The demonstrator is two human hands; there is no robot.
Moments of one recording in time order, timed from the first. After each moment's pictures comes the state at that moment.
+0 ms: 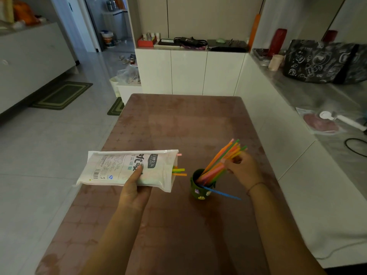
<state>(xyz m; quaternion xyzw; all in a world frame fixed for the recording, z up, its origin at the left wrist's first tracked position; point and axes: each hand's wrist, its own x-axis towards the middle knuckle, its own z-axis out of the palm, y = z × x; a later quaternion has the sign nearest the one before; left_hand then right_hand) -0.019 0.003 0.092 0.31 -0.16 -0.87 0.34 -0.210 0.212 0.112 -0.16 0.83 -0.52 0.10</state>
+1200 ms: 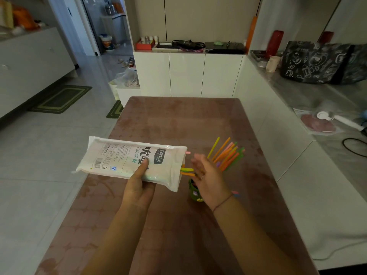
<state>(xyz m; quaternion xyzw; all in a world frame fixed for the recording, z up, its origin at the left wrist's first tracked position) -0.033 0.016 0.111 0.26 -0.23 -0.87 0.34 -0.132 0.146 0.125 0.04 0.49 -0.81 0.32</state>
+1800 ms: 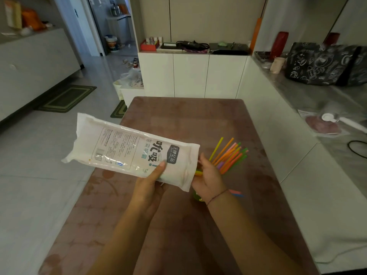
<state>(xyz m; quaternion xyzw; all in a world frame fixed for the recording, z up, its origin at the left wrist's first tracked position) -0.023 0.034 0.116 0.22 -0.38 -0.86 0.27 -0.131 0.127 0.128 0.05 0.35 -0.83 0.43</state>
